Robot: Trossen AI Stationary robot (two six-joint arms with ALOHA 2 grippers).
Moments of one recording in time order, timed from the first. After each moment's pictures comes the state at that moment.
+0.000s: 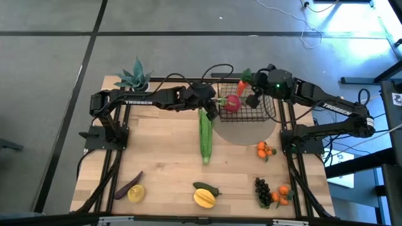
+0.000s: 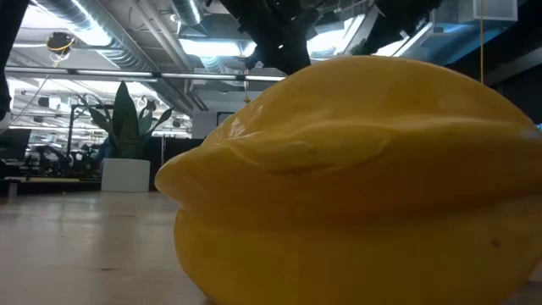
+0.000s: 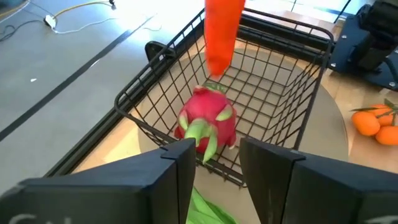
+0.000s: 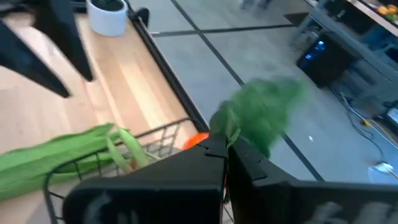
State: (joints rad) left arm 0.16 1.73 1.48 -0.26 -0.37 -0.19; right arm -0.35 1.04 1.11 -0.60 0.38 -0.16
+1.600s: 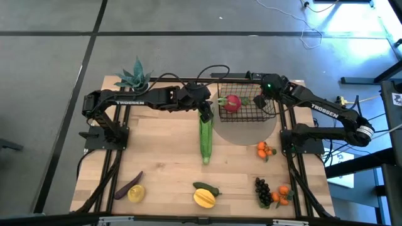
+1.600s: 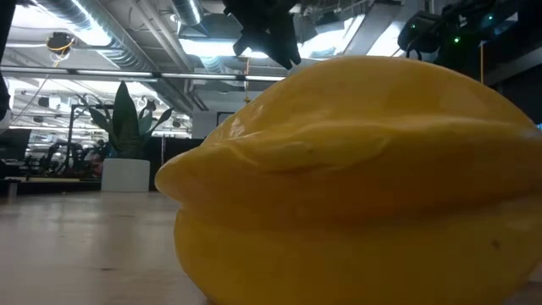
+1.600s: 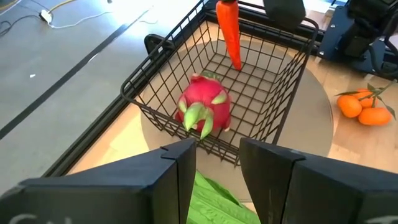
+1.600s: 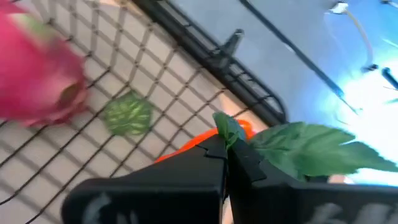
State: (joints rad) left arm 0.13 1.65 1.48 -0.39 -0.38 -0.21; right arm -0.69 1.03 0.76 -0.67 0.43 0.00
